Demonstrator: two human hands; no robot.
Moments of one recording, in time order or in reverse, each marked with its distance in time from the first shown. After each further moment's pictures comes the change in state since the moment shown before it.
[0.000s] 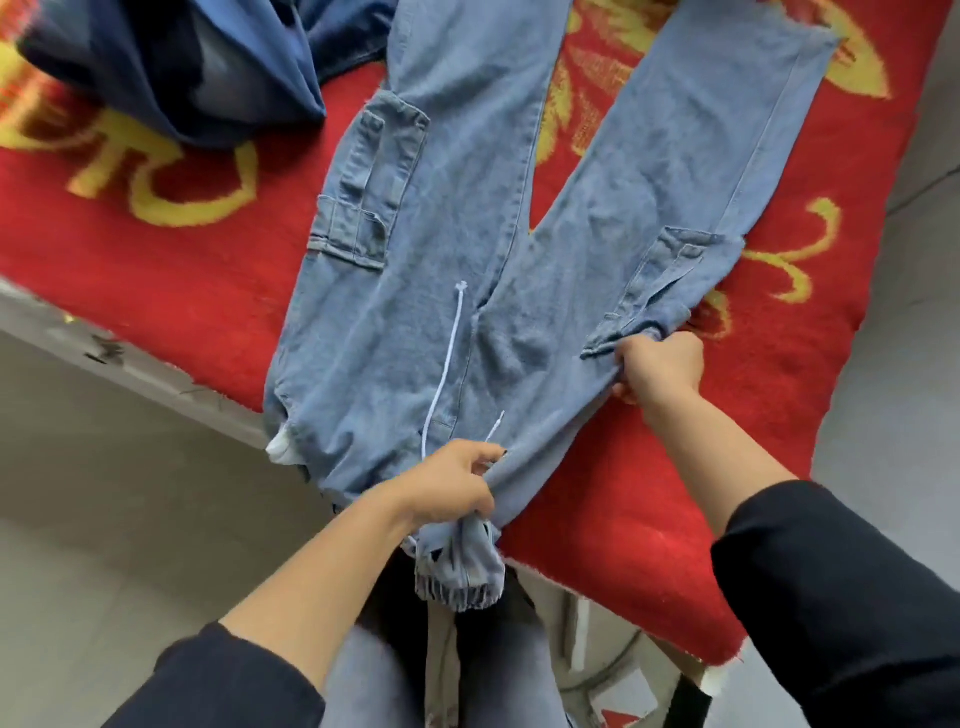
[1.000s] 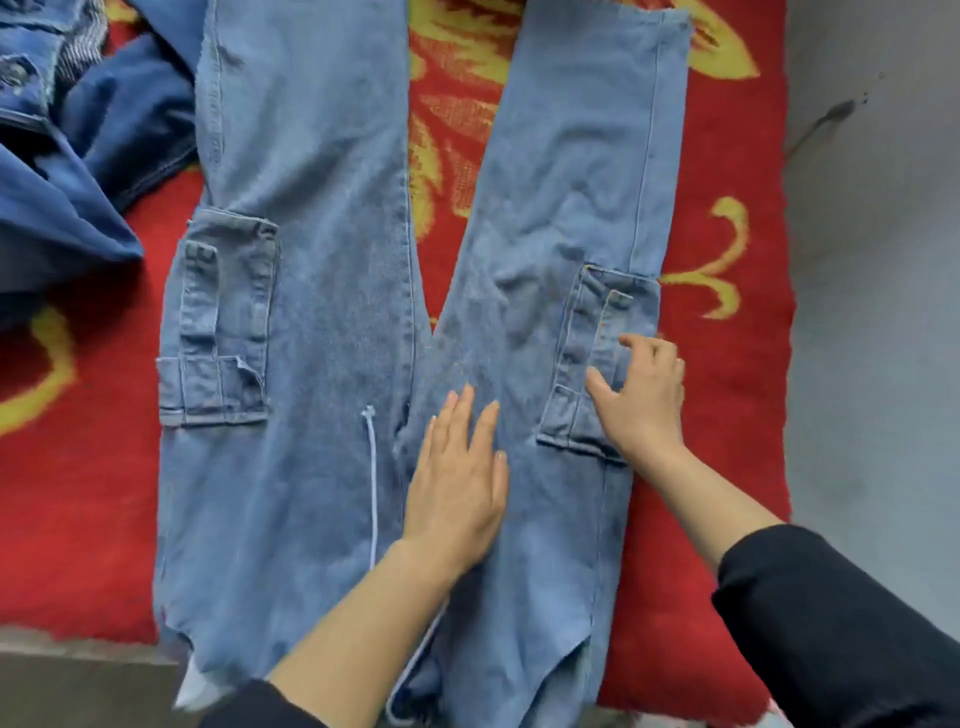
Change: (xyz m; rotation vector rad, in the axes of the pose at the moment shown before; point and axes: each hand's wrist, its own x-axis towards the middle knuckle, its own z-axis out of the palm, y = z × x) left_hand 0.119 0.078 -0.024 0.878 0.521 0.423; right_hand 0.094 0.005 -0.008 -0.498 0.237 -0.355
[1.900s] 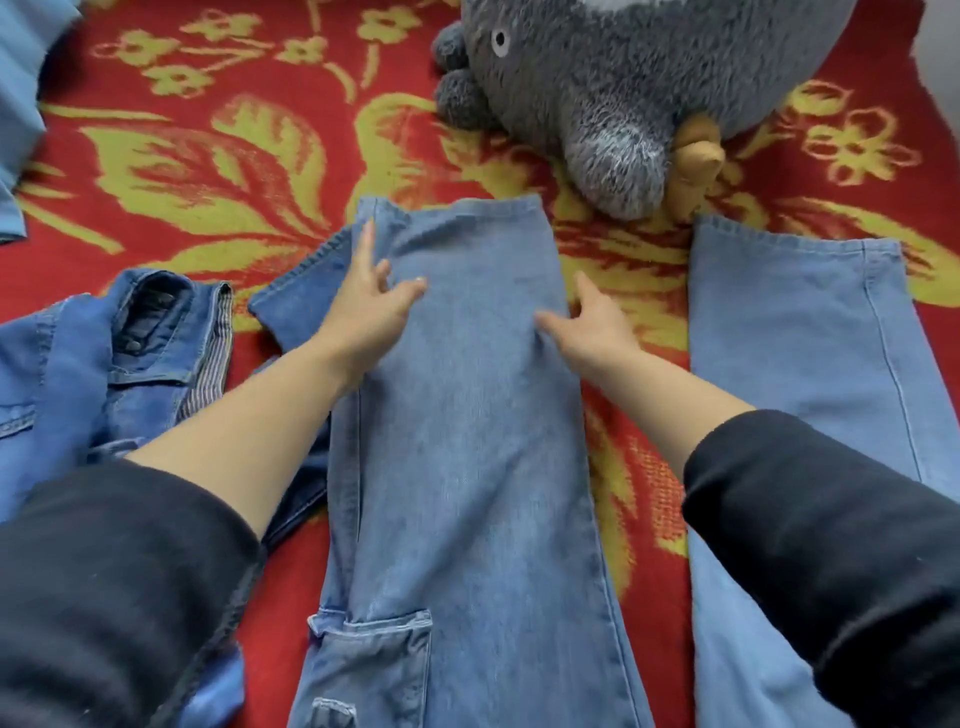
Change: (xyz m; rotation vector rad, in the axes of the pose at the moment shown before) left_hand 0.401 -0.219 -0.276 -0.730 0.232 -0.137; right_hand 0.311 -0.322 0.093 0.402 -0.172 -0.143
